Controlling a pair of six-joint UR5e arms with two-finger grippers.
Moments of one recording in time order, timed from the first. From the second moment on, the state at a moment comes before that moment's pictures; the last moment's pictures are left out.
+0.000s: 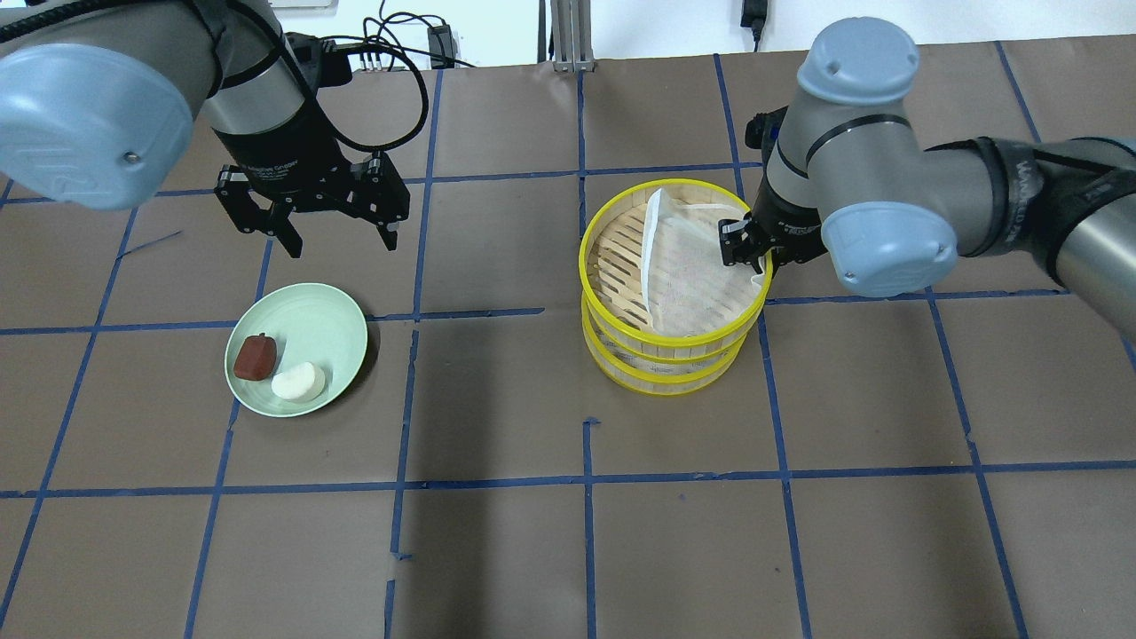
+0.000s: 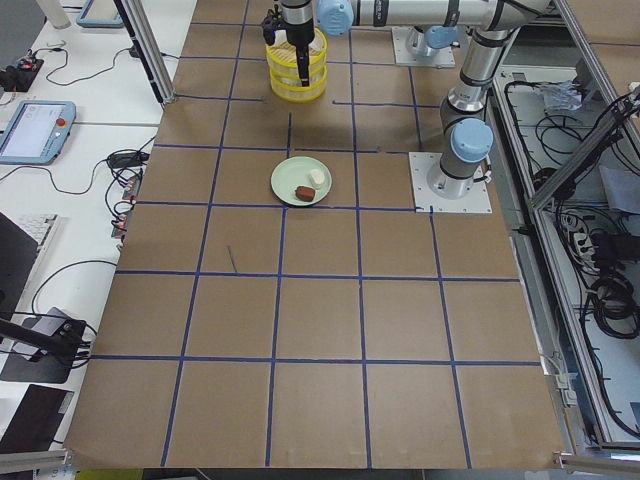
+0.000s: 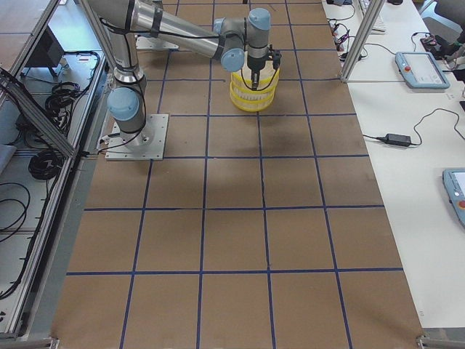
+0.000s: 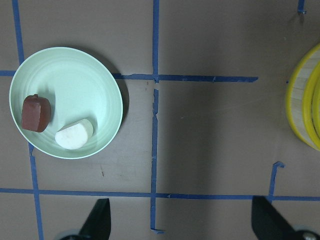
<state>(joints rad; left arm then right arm) -1.61 -1.66 -1.58 -1.59 1.58 -0.09 1.61 -1.41 1.81 -1.98 -1.57 0.11</state>
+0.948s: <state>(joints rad) -1.42 -1.81 -1.88 -1.27 1.68 0.21 1.43 -1.59 1.64 -1.65 -1.51 0.02</state>
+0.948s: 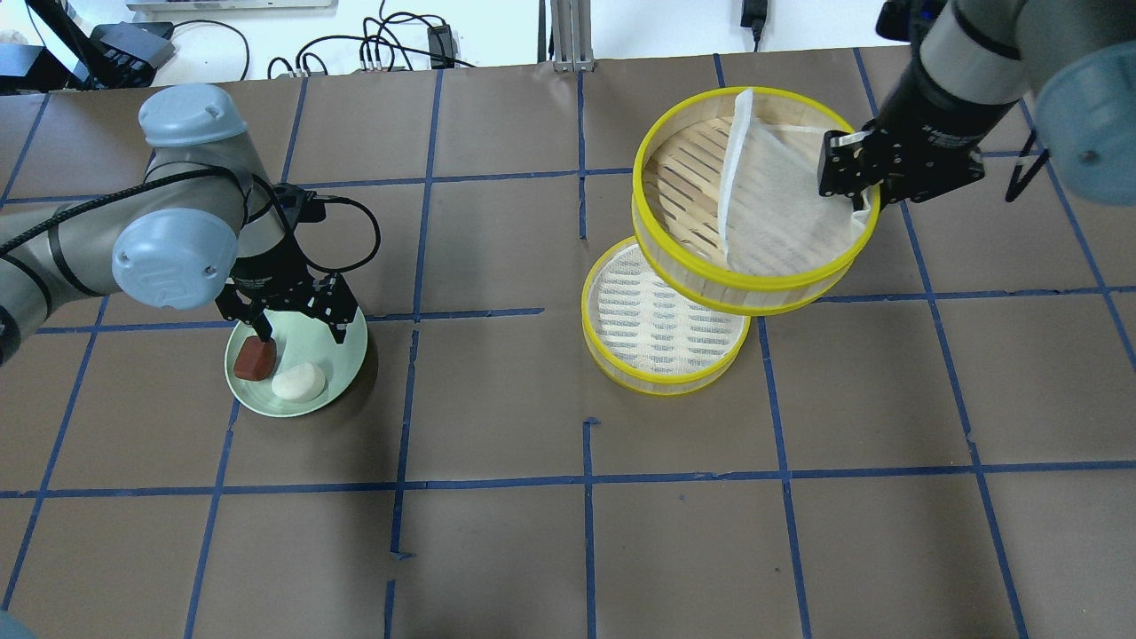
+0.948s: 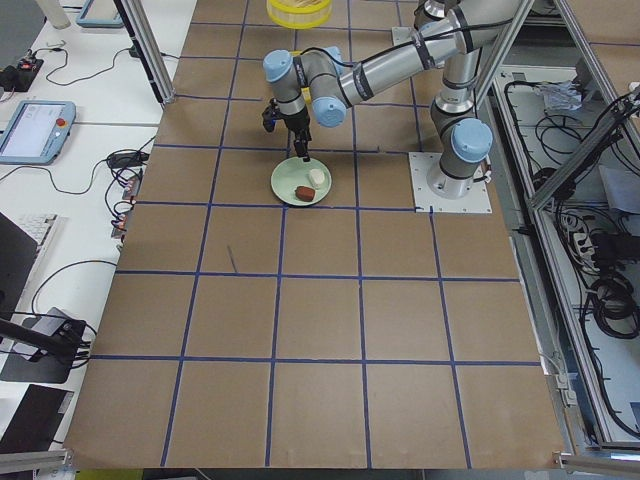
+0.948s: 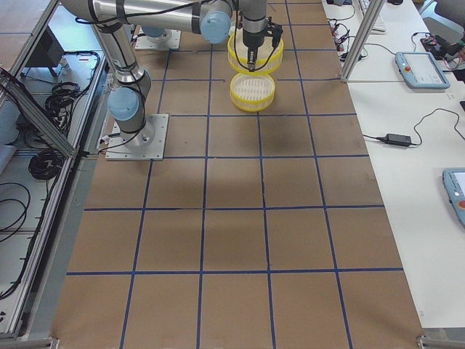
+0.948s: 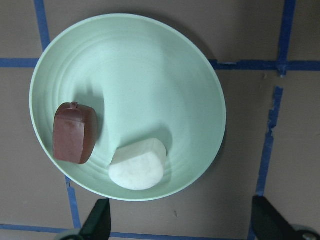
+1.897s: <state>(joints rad) -1.35 -1.92 -1.93 -1.24 1.69 0.39 1.13 -1.60 1.65 -1.63 -1.54 -0.30</state>
